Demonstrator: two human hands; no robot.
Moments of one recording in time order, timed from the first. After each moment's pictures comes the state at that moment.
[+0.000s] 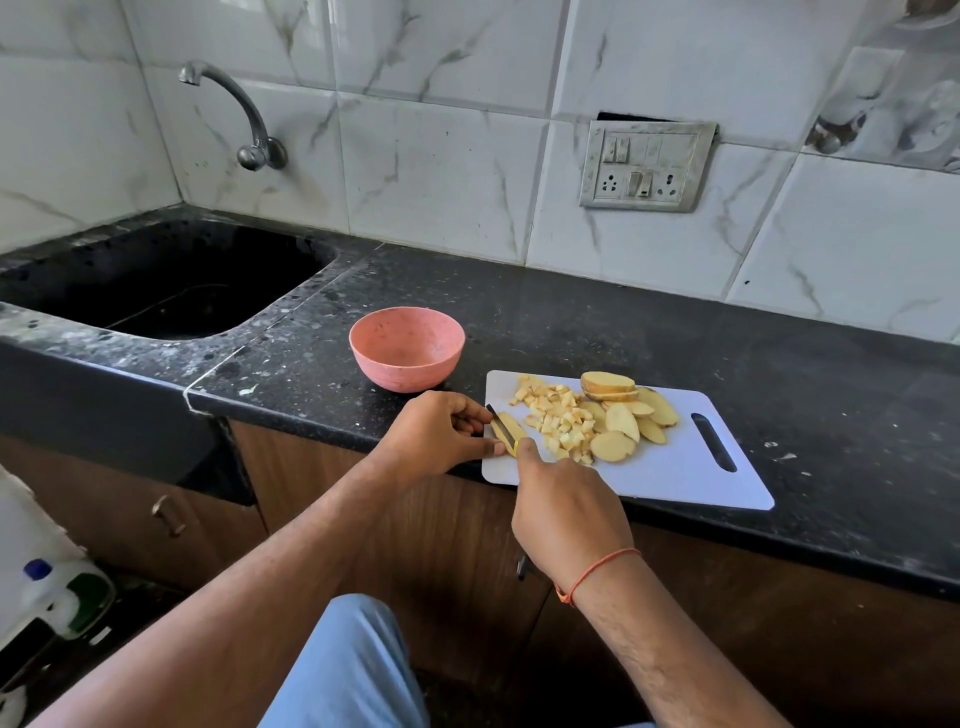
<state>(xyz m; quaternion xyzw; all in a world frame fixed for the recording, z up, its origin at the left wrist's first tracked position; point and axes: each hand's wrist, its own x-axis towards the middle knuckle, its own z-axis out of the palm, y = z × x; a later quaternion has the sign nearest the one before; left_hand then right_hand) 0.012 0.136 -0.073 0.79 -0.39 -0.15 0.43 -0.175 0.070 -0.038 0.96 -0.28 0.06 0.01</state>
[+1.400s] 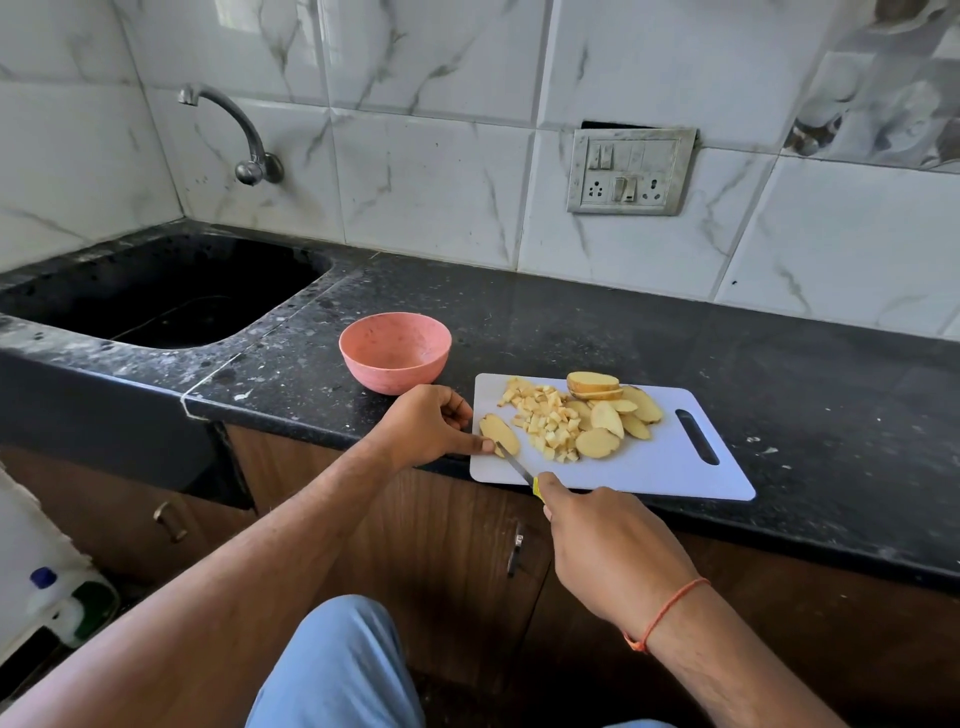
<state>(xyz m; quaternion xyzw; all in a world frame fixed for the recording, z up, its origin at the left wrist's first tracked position) 0.010 0.129 -0.055 0.82 -0.37 -0.20 0.39 -0.242 0.055 -0.023 0.98 -0.22 0.02 0.01</state>
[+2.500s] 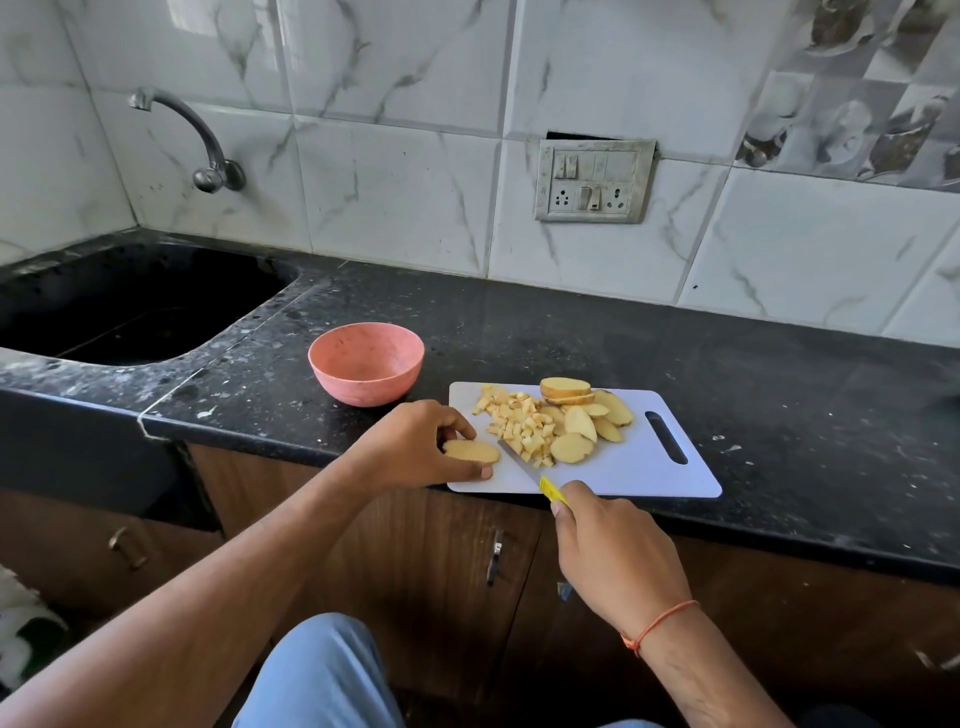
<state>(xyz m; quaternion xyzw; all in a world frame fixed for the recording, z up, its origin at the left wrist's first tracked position) 0.004 0.127 -0.052 0.81 -0.51 -0.10 0.27 -0.255 0.039 -0.044 0.94 -0.33 0.10 -0.03</state>
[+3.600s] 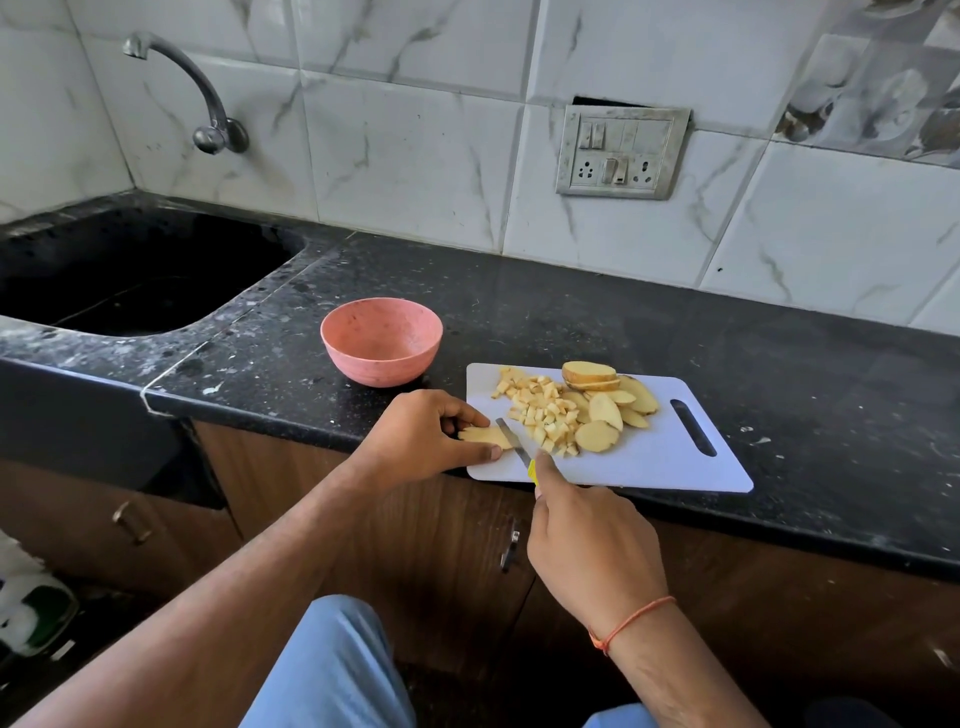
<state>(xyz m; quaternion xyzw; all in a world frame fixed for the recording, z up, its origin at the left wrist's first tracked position) 0.010 0.135 -0.075 0.79 -0.47 -0.09 0.39 -0.219 0.076 -0.034 0.94 -0.32 0.10 -0.04</state>
